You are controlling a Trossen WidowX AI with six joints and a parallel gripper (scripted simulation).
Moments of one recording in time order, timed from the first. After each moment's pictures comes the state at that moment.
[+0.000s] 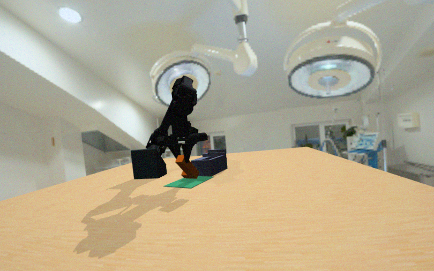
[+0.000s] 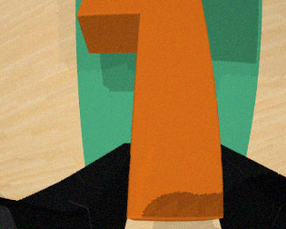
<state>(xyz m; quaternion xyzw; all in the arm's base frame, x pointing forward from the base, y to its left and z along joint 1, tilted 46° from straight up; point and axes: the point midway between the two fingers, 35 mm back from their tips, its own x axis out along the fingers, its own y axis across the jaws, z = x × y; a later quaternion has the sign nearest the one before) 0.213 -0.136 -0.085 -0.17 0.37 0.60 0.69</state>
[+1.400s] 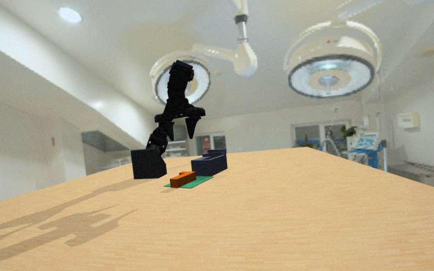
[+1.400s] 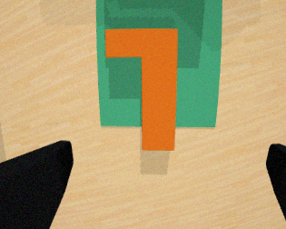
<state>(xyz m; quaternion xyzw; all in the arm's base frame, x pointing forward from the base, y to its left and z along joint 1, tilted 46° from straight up) 0.213 -0.196 -0.027 -0.18 0.37 0.59 0.70</state>
